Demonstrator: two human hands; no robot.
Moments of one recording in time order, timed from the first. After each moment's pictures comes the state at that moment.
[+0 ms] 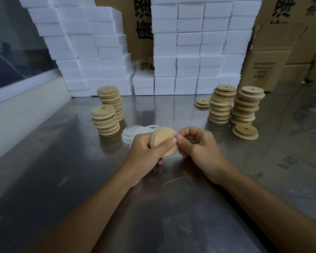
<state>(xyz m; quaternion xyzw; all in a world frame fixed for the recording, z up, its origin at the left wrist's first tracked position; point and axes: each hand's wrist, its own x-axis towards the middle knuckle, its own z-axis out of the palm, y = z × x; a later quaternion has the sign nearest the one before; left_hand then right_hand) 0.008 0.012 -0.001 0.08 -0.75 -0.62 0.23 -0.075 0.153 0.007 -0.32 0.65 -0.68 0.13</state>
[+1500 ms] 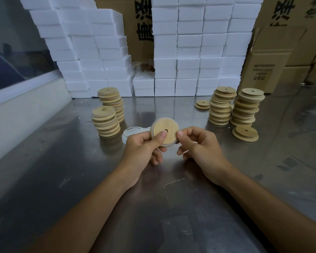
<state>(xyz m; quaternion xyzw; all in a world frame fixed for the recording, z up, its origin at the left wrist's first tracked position) 0.004 0.007 0.004 0.11 -0.67 -0.70 0.23 -0.081 0.152 0.004 -0.30 0.64 -0.69 0.13</state>
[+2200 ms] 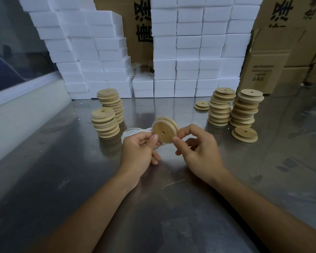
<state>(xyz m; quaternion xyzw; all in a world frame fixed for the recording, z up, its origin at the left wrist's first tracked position) -0.002 0.003 -0.006 0.19 -0.71 -0.61 0.30 -0.073 0.152 0.003 -0.37 0.71 -0.60 -0.04</state>
